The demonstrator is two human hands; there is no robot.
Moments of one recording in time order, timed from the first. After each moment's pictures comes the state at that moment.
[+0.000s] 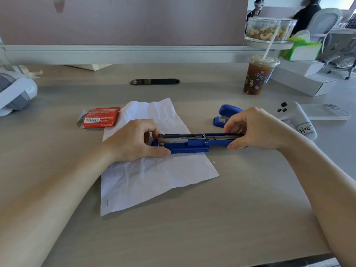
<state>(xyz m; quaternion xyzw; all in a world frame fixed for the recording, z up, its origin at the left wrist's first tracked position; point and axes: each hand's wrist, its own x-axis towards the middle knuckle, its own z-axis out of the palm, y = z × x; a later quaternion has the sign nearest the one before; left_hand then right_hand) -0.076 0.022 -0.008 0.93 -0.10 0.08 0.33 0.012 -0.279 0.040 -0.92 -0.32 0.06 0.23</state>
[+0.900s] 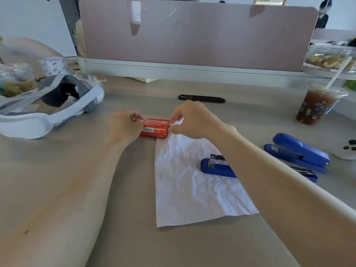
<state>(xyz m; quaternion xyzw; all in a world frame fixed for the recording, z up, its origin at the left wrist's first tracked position) -0.087 0.137 0.005 0.84 0.30 0.31 0.33 0.000 -0.040 0.056 -0.85 -0.48 0.00 0.22</state>
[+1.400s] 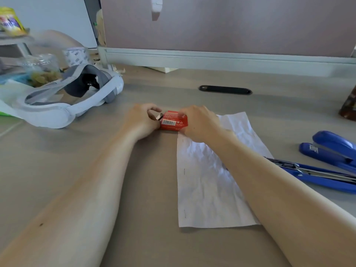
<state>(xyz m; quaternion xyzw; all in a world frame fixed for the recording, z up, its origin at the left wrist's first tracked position) -0.098 0.156 0.005 0.89 0.28 0.22 0.30 0.006 0.013 0.005 -0.88 -0.45 -0.04 0.18</state>
